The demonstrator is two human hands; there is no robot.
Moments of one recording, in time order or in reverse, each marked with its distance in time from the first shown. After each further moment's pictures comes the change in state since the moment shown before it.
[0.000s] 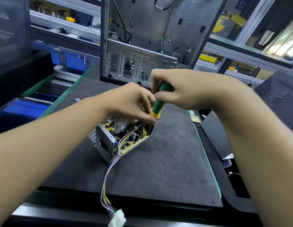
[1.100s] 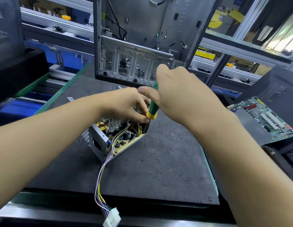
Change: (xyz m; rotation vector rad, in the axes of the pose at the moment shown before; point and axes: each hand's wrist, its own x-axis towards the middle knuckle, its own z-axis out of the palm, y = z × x) left_hand 0.004 -0.009 0.010 -0.032 -0.167 -0.095; right_hand -0.011 -0.020 0.034 -0.176 0.367 0.236
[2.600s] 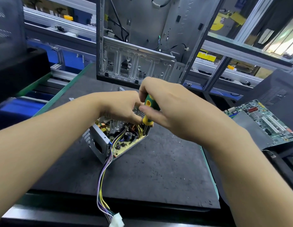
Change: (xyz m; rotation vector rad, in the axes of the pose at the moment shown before) left_hand -0.008 0.011 -0.007 -0.005 -0.090 -0.117; right_hand -0.017 0.000 -0.002 0.273 -0.114 -0.366
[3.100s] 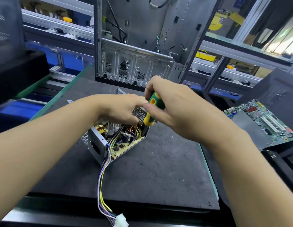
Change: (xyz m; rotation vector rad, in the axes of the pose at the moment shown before) left_hand 0.004 0.002 0.001 0.023 -0.002 0.081; right_hand -0.005 0.014 0.002 0.113 0.049 0.060
